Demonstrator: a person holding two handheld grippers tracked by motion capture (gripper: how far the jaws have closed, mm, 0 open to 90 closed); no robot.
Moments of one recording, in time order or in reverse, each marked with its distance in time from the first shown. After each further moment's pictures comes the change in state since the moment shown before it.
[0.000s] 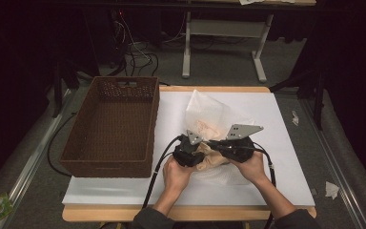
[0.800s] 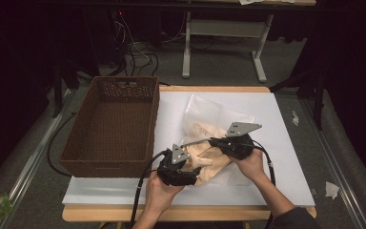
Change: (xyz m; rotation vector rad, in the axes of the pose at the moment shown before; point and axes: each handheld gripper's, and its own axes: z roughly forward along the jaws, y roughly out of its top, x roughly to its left) left arm -0.004 -0.033 -0.064 -0.030 -0.077 0.016; right arm -0.009 -0.003 0.006 0.026 -0.040 0.028
